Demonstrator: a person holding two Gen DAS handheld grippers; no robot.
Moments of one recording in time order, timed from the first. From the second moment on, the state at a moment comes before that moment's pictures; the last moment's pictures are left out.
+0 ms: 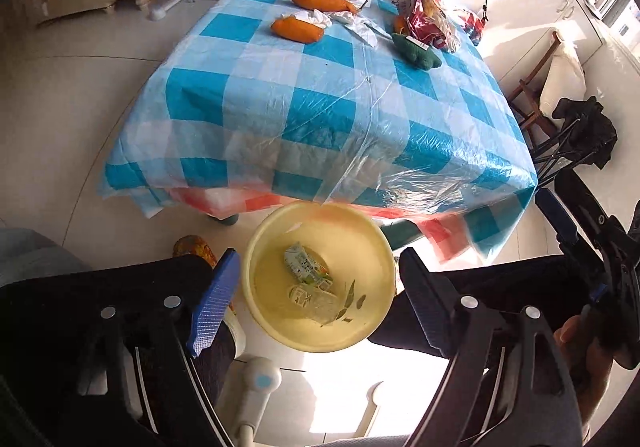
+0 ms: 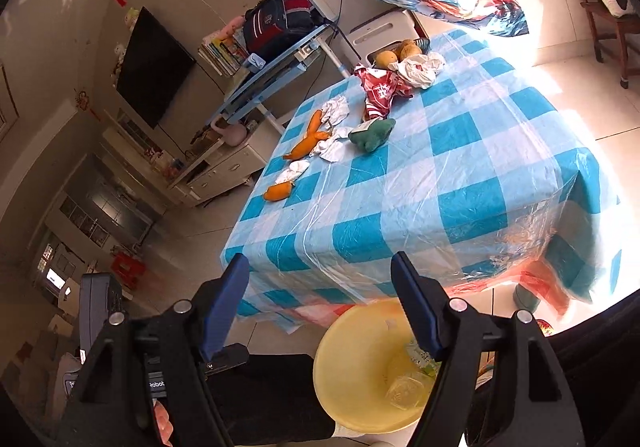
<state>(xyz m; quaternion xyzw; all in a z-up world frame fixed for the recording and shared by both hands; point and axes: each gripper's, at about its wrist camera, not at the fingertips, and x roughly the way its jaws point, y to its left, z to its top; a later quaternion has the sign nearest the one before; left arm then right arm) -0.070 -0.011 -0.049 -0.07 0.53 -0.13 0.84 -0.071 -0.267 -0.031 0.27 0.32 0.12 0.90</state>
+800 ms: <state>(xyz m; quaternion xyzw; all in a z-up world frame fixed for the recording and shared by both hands) -0.031 0.056 0.020 -0.08 0.33 -0.04 0.94 -0.045 -0.174 -0.040 0.02 0.31 0.08 0.95</state>
